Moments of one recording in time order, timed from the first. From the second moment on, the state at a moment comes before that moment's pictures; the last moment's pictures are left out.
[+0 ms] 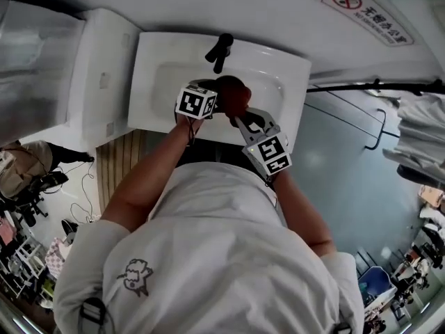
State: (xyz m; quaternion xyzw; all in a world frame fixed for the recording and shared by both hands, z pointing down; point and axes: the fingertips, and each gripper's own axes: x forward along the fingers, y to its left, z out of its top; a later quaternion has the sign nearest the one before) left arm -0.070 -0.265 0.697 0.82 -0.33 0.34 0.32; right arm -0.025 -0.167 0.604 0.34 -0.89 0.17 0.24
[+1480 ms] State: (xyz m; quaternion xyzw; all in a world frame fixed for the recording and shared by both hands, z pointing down) left arm -0.019 -0.251 0.551 0.83 -0.44 0.25 0.22; right arm 0.035 -0.181 0.587 0.23 -0.79 -0.15 0.56
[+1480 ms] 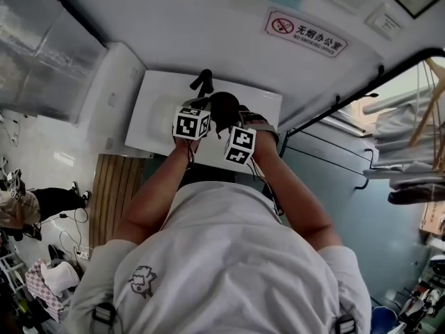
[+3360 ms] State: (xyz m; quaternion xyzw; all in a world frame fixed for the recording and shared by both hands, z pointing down) left arm 0.007 -0.255 0.507 0.86 -0.42 0.18 0.24; right arm 0.020 -0.199 0.545 0.26 -0.79 -0.19 0.52
